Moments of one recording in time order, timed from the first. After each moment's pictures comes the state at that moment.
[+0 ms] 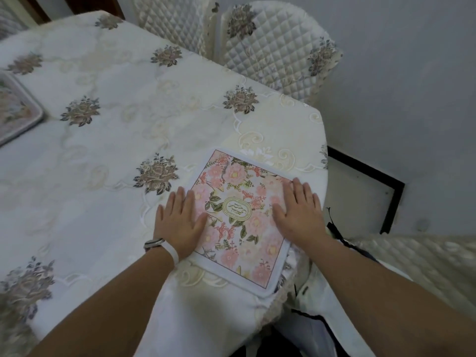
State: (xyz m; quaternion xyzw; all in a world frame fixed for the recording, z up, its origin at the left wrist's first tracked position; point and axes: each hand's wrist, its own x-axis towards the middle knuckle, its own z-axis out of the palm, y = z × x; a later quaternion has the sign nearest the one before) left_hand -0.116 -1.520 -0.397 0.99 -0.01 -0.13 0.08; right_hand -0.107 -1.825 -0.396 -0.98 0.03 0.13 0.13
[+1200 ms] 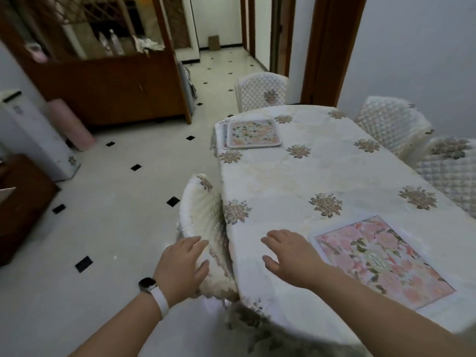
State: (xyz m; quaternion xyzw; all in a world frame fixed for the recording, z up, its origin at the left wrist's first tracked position) left_hand -0.507 -1.372 -0.219 0.96 0.25 0.08 0.07; right_hand -0.283 -1.568 -0.210 -0.80 -0.60 0.05 0.06
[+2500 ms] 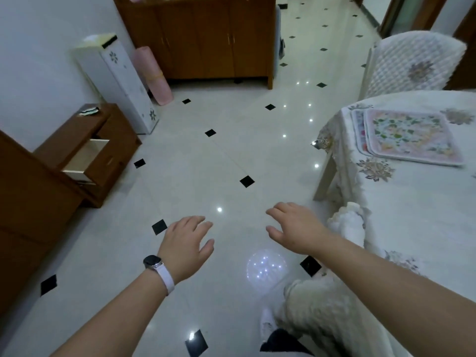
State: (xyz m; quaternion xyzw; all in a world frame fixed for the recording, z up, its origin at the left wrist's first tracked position) left_hand -0.663 -0.981 -0.238 0.91 0.40 0.06 0.02; right_hand -0.382 -1.078 -0.237 -0.72 -0.68 0.11 0.03
